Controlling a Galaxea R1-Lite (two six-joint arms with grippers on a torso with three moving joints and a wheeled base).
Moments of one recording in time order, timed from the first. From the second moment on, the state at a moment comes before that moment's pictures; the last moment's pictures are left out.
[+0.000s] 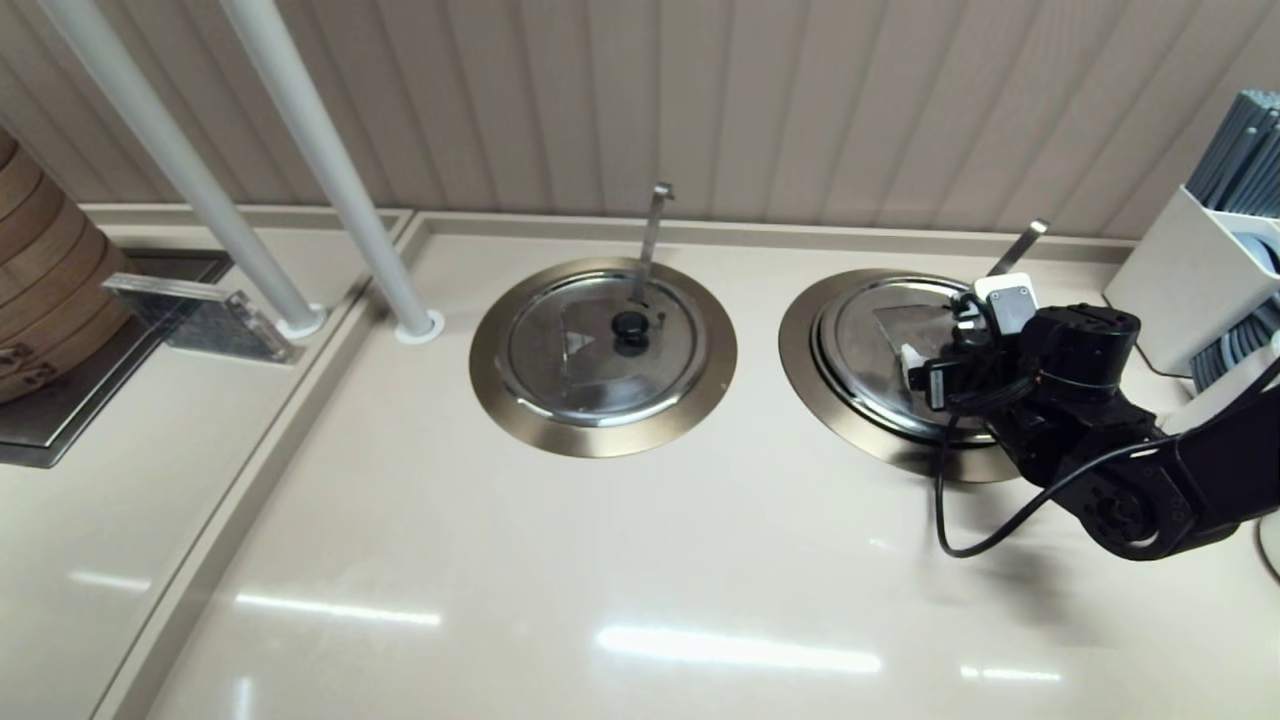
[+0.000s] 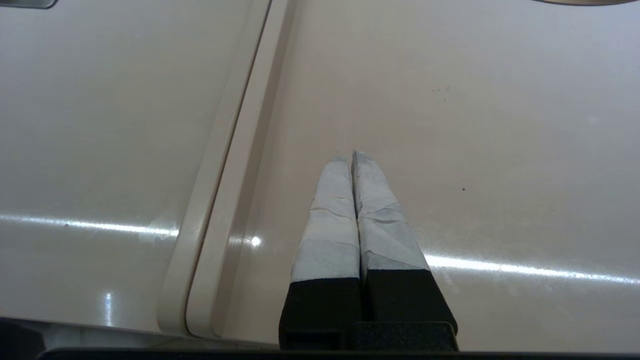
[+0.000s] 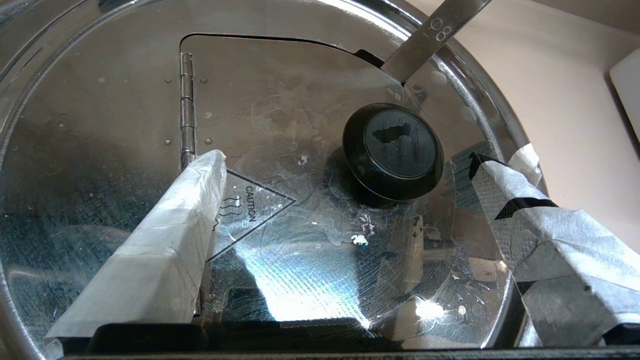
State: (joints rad) left arm 0.00 0.00 0.00 0.00 0.00 0.00; right arm 0.15 1.98 -0.83 -1.03 -0.39 -0.25
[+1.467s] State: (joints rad) left arm 0.00 0.00 0.00 0.00 0.00 0.00; right arm 0.18 1.77 -0.86 -0.88 -0.38 -0.18
